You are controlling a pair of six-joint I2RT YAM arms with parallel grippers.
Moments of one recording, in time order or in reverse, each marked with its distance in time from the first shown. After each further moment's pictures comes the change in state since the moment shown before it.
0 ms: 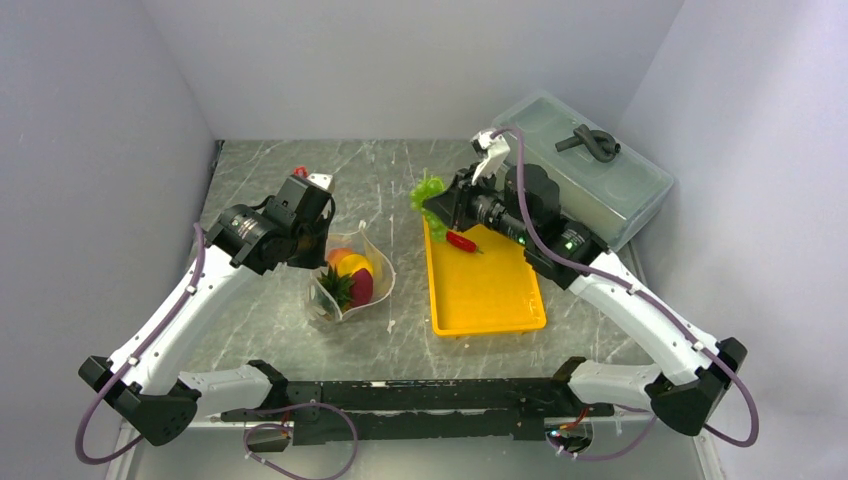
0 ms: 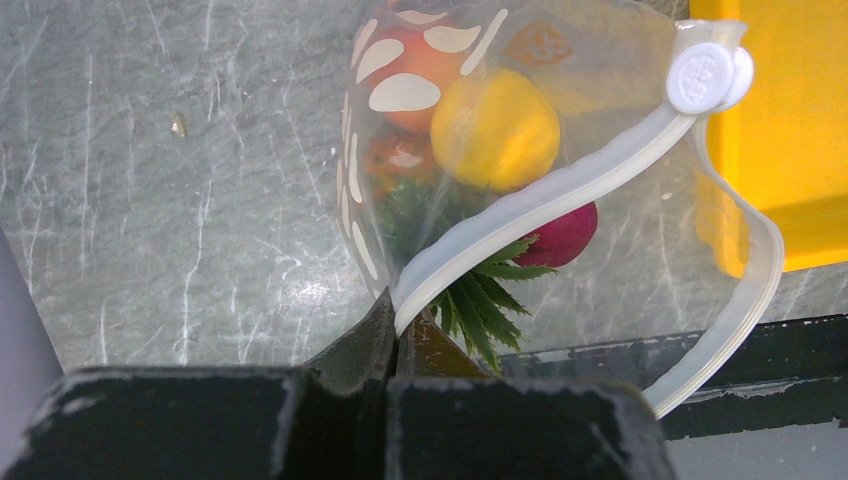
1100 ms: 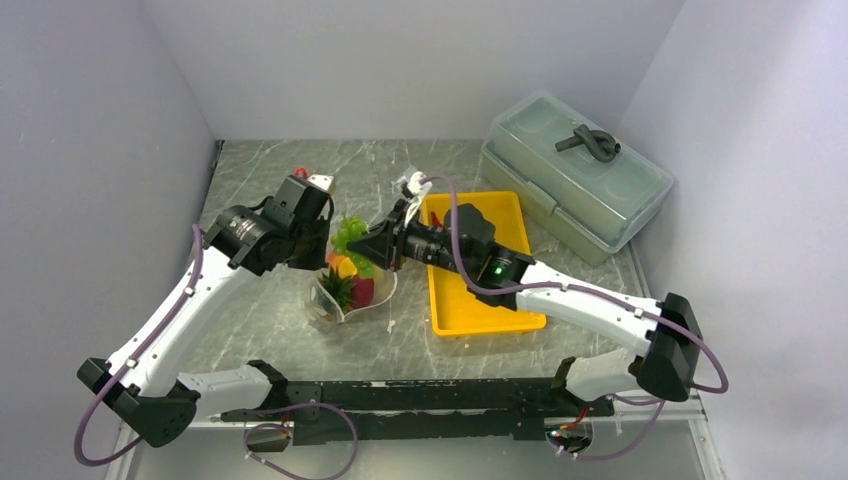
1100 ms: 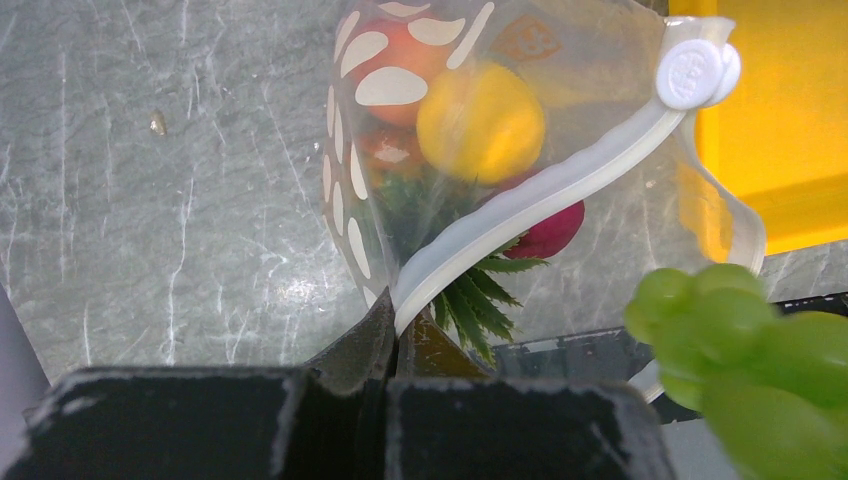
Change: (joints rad) left arm 0.001 -0.006 0.000 -0.001 0.037 0.000; right arm 0.301 0.148 -0.169 0.583 -0.127 0.035
